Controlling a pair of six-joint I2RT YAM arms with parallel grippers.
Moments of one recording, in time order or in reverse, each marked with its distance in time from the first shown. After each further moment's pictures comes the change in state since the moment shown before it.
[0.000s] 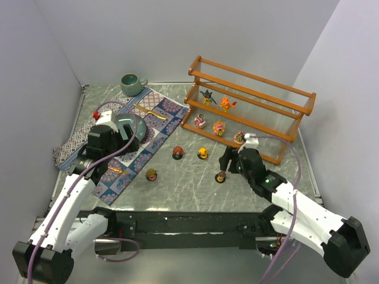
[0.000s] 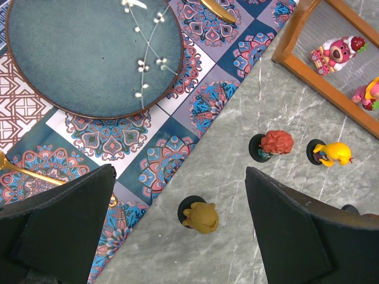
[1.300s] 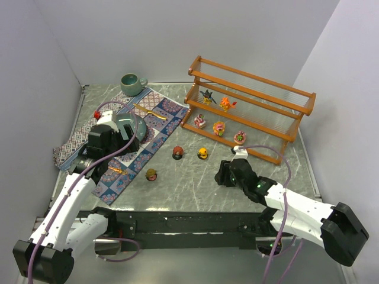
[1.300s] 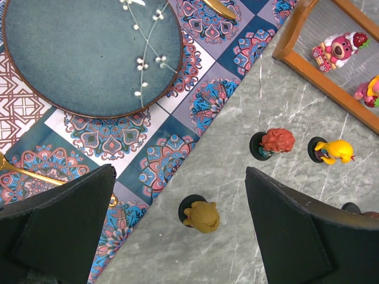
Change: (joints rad) left arm 0.002 0.010 0.000 0.001 0.009 0.007; right arm 0.122 0.089 -0.134 0.044 -0.056 0.078
